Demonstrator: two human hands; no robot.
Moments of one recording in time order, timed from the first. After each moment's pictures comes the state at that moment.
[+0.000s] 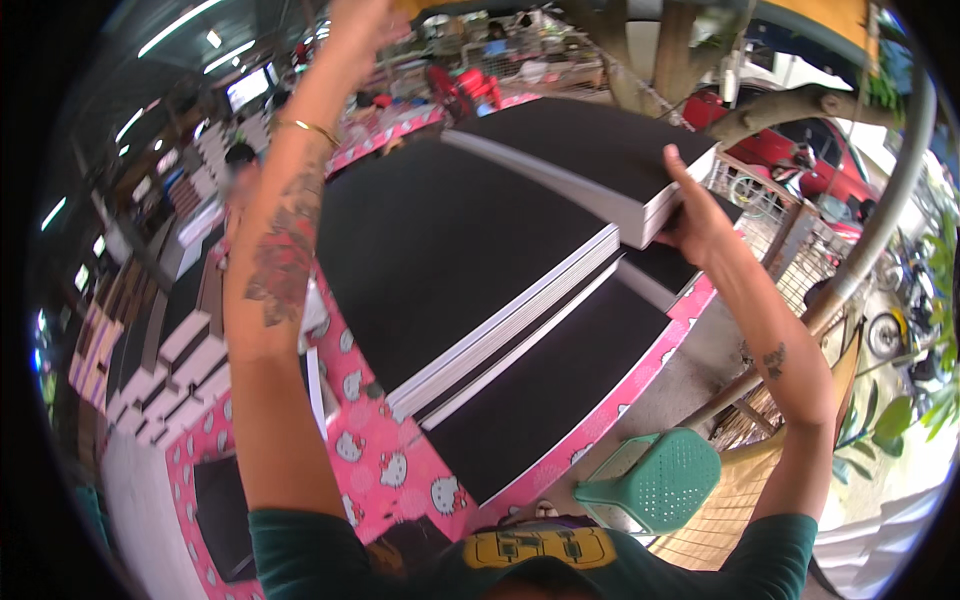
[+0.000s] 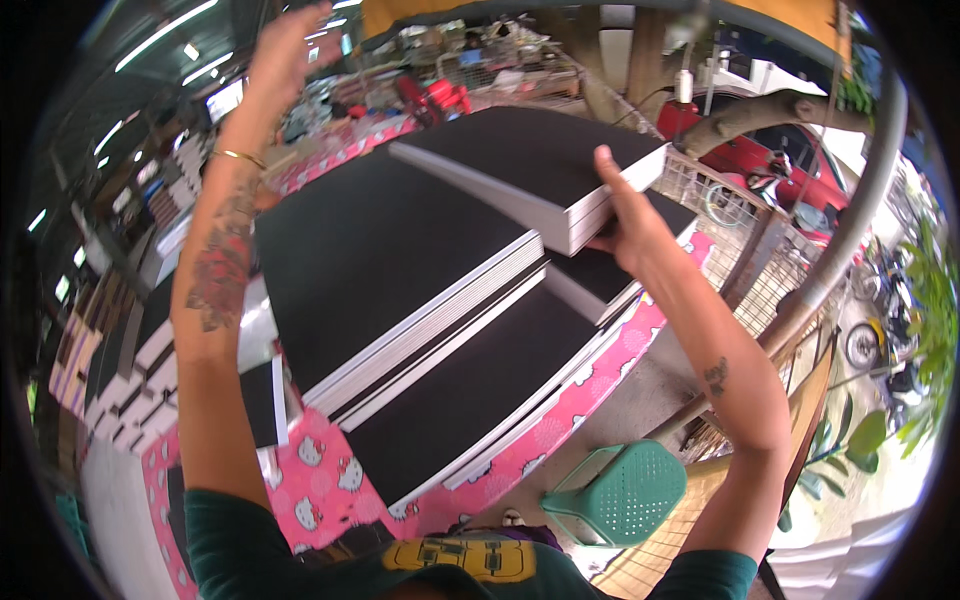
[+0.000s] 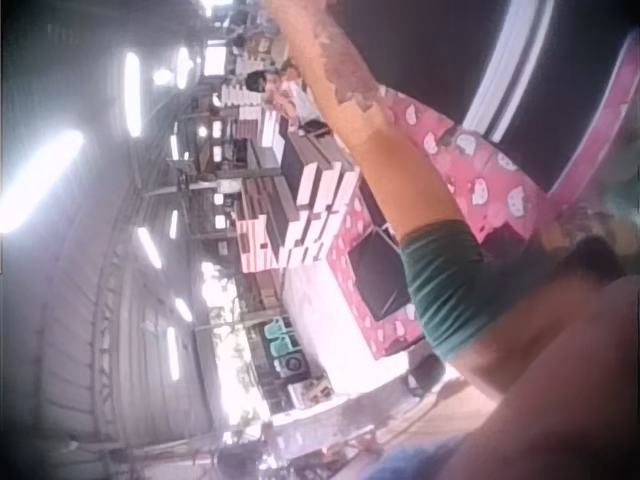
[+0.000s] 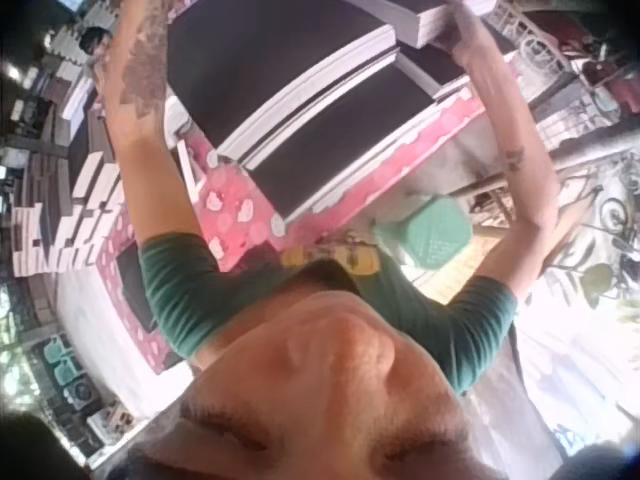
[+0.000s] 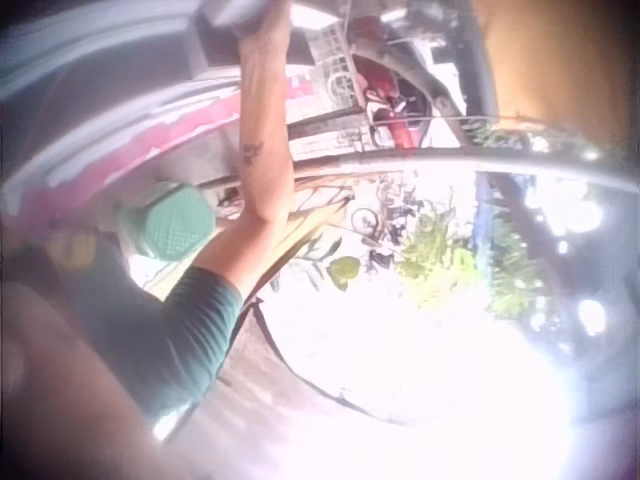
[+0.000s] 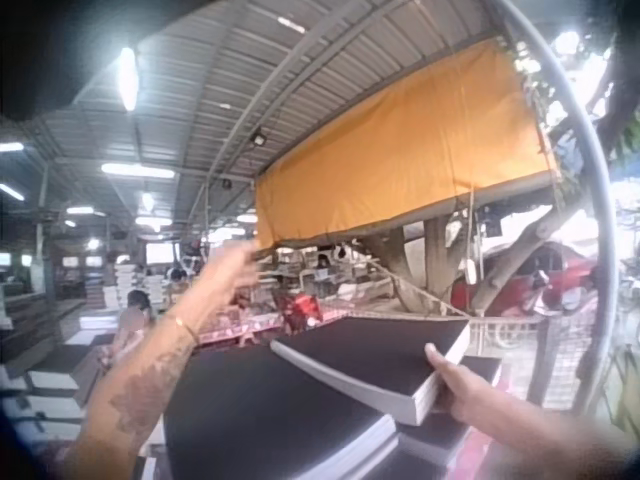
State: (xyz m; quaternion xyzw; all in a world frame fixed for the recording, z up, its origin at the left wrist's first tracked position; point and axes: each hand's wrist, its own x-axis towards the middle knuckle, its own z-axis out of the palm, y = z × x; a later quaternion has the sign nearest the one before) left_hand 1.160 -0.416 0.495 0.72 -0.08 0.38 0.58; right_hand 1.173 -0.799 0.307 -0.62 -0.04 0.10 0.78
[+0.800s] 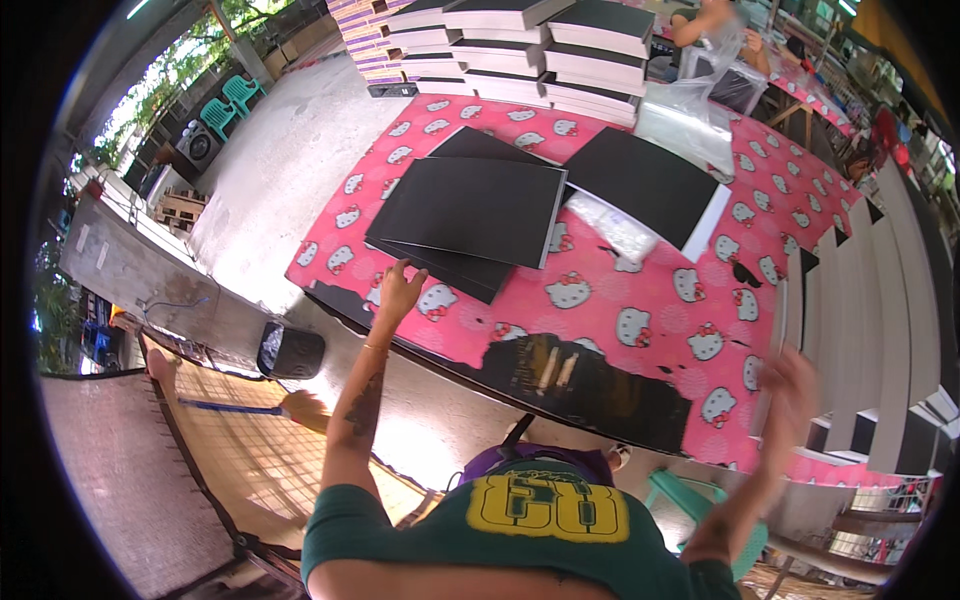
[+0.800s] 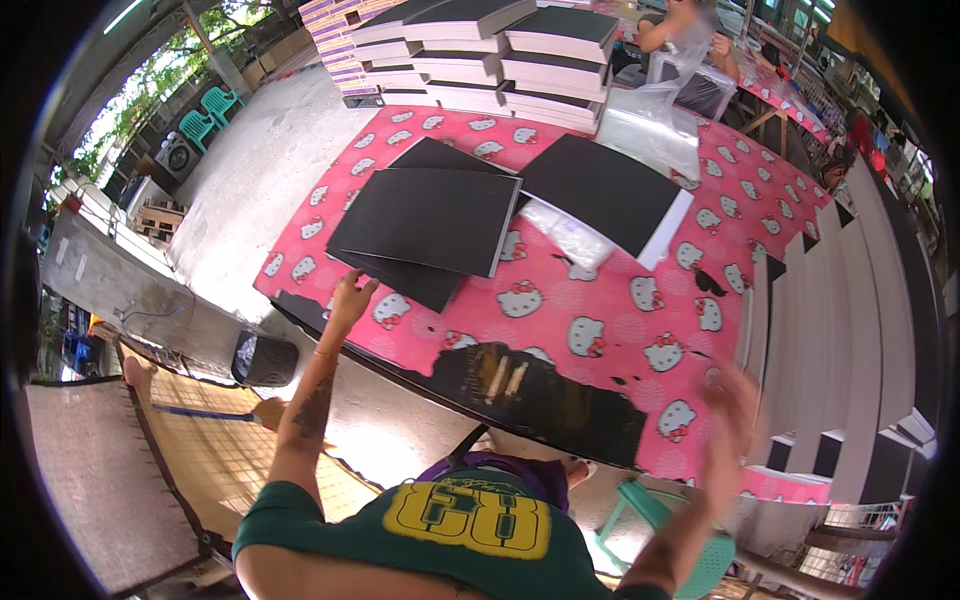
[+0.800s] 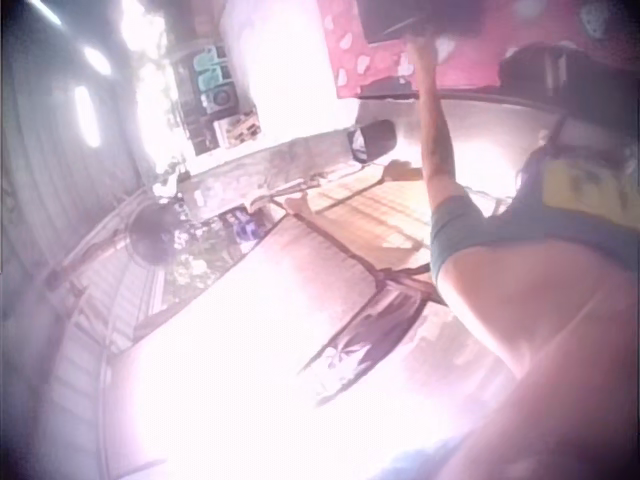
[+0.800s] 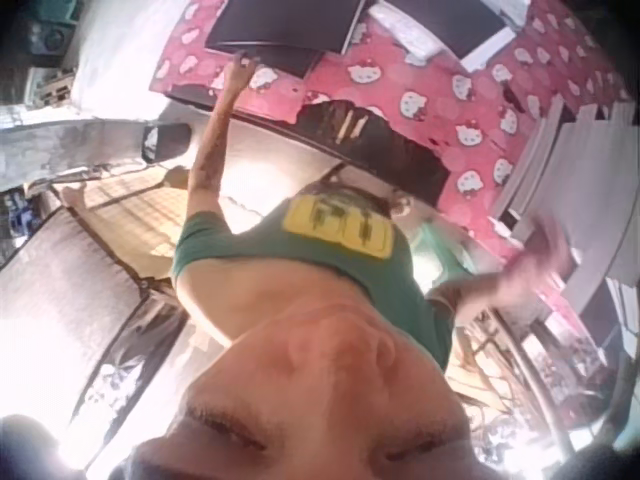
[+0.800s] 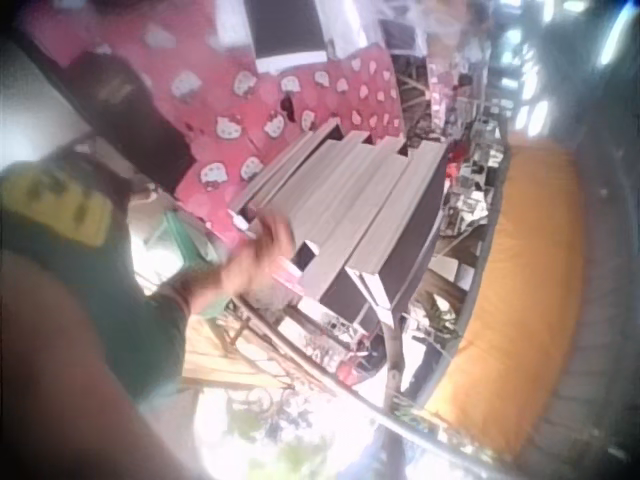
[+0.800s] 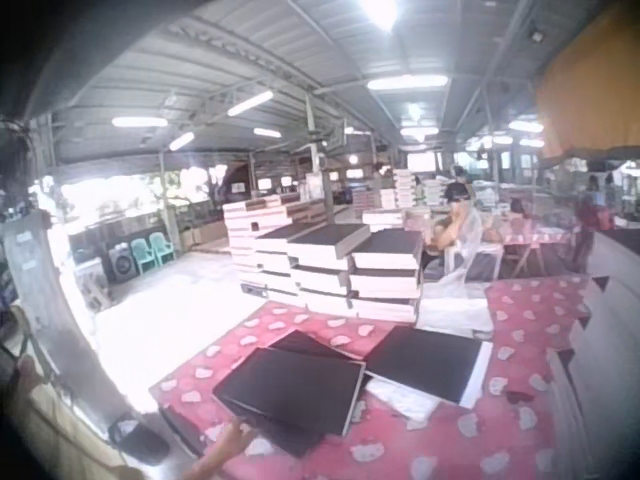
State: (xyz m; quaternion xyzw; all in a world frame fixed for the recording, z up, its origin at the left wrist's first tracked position) left_hand 0.233 -0.176 -0.061 0.68 0.67 0.26 0.16; right_hand 0.745 -0.476 0.092 -0.59 -0.45 0.28 0.61
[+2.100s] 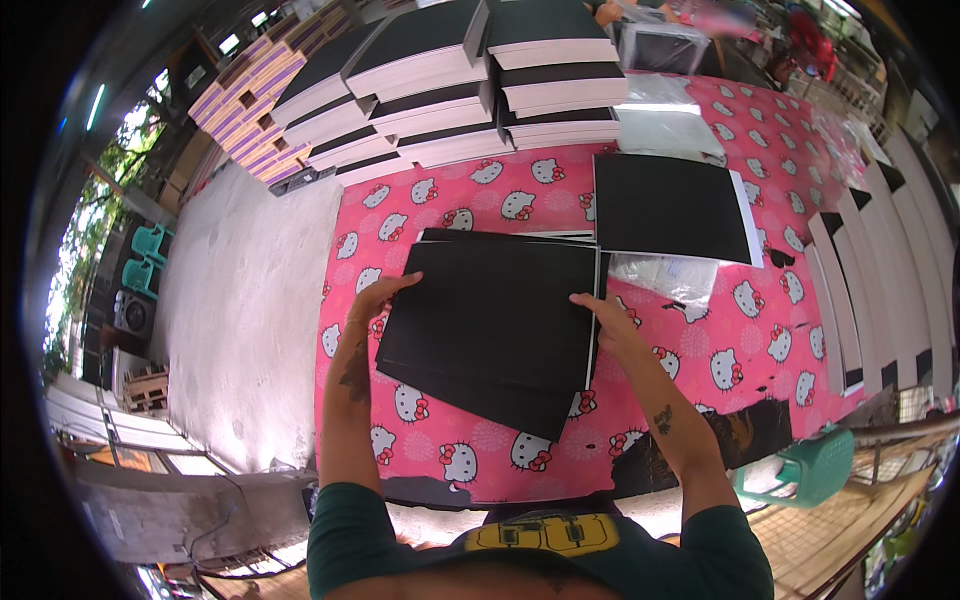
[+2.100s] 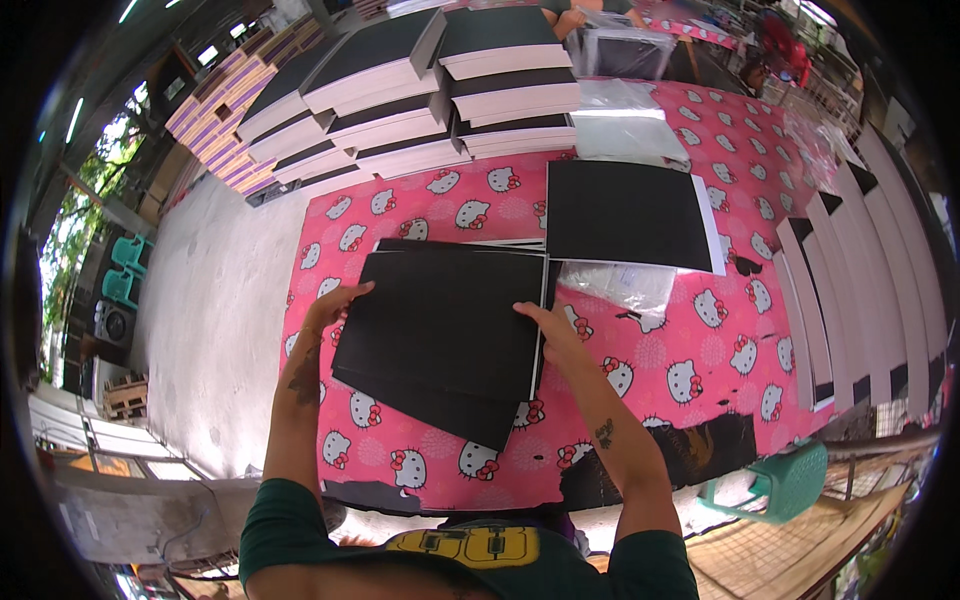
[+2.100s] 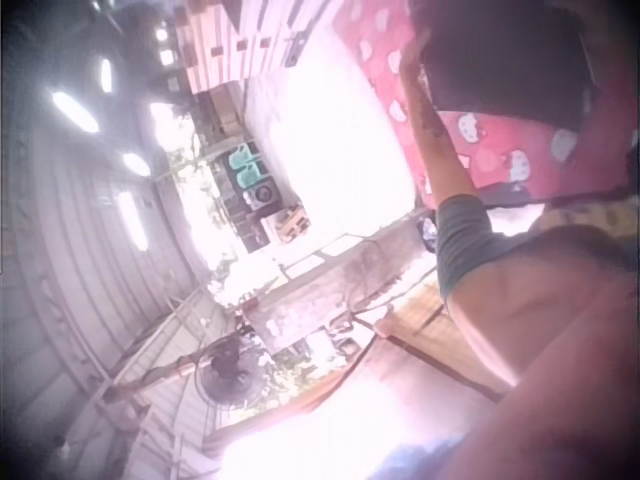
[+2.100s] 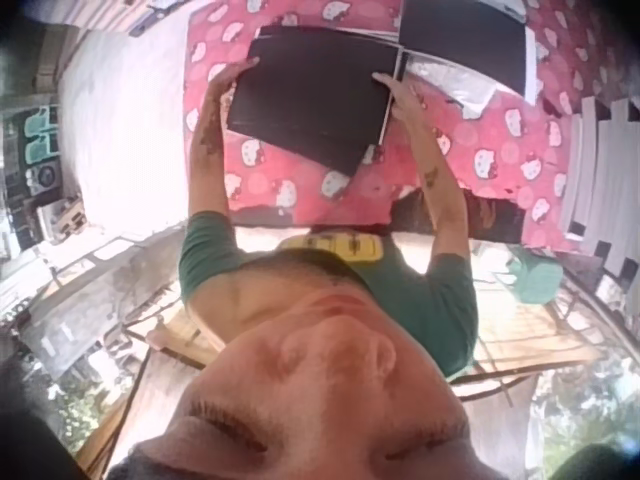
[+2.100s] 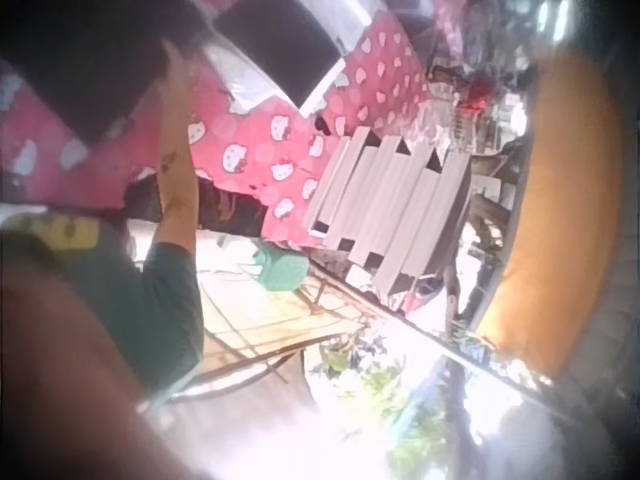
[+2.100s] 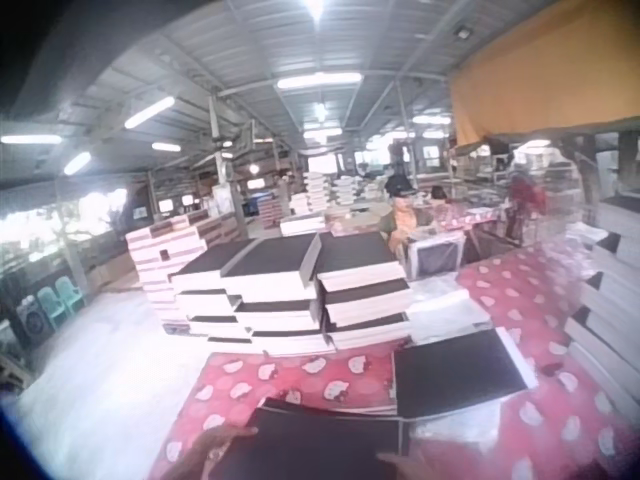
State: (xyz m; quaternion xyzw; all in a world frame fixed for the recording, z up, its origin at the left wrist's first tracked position) left_hand 0.211 0.258 -0.009 0.63 0.56 -0.03 0.53; right_hand 0.522 -0.055 -0.061 -0.47 -0.06 0.57 0.68
